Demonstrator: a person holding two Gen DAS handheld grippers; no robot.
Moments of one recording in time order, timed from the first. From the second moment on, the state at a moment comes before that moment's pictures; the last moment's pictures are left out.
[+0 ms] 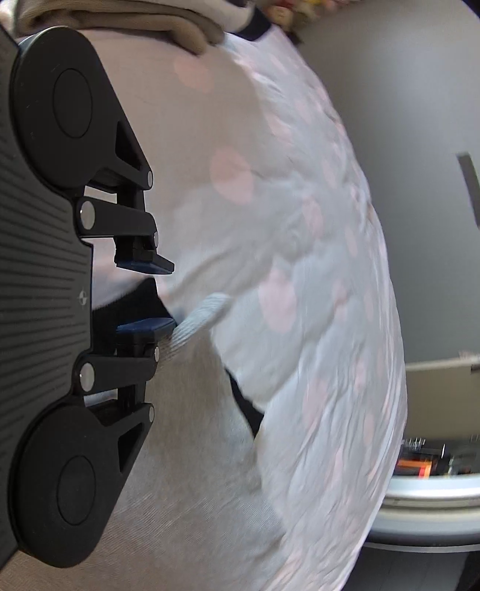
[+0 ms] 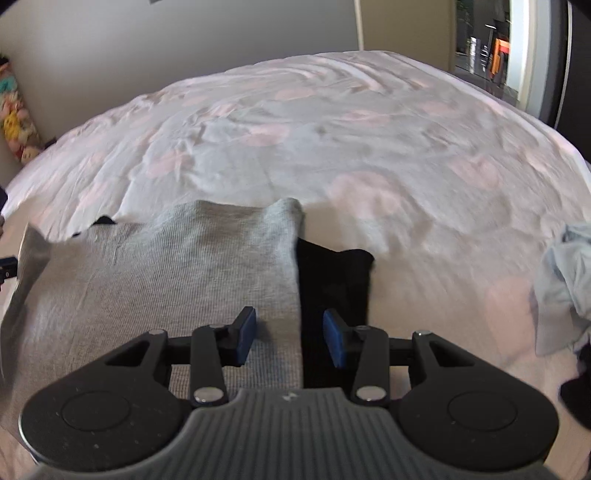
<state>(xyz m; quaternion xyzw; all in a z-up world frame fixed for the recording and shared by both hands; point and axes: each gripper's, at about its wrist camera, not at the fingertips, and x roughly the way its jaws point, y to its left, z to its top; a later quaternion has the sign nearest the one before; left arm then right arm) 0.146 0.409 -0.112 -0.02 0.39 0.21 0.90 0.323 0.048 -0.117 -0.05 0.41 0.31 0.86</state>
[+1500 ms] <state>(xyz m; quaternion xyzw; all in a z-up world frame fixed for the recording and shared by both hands) 0.136 0.443 -0.051 -0.17 0.29 0.18 0.92 0.338 0.057 -0.036 0.04 0.31 0.32 0.90</state>
